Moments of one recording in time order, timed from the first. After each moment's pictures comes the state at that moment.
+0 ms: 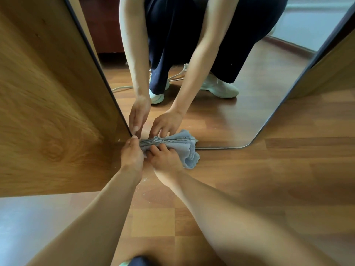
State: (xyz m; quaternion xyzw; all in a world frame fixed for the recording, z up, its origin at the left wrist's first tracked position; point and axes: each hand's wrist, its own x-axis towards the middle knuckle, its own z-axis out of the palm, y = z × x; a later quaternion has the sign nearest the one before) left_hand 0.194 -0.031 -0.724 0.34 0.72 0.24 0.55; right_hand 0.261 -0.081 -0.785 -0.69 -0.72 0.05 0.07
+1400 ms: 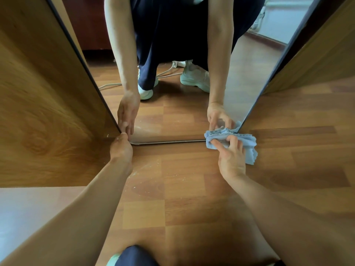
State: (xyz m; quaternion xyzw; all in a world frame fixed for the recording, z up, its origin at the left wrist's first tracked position) left_hand 0.191 -0.023 -0.748 0.26 0.74 0.25 0.56; right_hand 0.412 -0.196 -0.805 -0.87 -0.47 -0.03 0.15
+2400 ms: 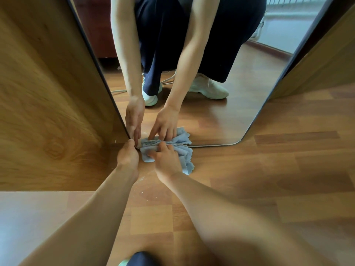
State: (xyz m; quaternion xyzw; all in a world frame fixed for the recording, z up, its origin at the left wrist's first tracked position) left_hand 0.183 -0.031 -0.736 0.24 0.71 0.26 0.61; right_hand 0.263 -0.092 -0.769 -0.76 -0.59 0.26 0.09
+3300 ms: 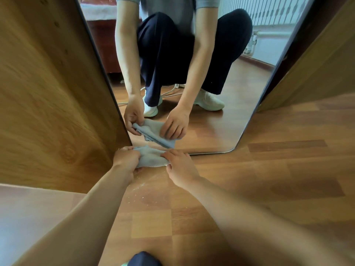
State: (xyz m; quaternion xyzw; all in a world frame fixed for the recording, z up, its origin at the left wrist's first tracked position) left_hand 0.177 -0.031 -0.688 0.36 0.71 0.17 0.57; right_hand 0.301 -0.122 -0.731 -0.73 -0.62 0.23 0.15
